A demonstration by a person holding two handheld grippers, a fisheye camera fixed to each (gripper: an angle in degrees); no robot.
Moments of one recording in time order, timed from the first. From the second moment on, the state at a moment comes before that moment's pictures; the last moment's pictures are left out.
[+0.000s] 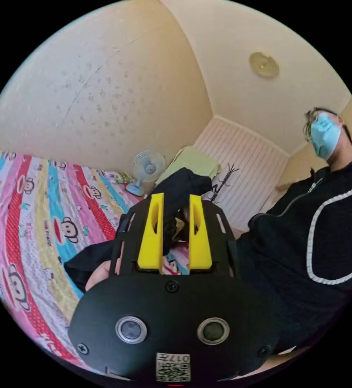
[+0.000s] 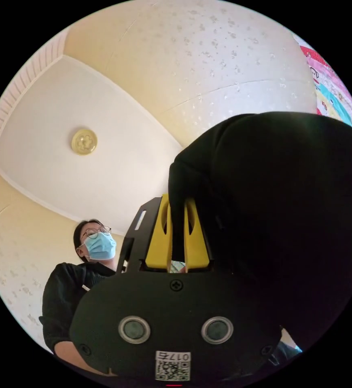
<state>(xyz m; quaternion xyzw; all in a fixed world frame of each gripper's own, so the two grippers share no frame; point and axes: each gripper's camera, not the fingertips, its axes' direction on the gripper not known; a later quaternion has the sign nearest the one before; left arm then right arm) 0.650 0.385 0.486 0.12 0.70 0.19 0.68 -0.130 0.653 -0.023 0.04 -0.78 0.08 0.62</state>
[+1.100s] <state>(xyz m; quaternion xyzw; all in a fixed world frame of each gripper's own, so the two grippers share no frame) 0.796 0.234 0.402 0.09 0.80 0.14 0.58 -0.082 0.737 -0.191 0.19 -0.51 -0.12 0.83</state>
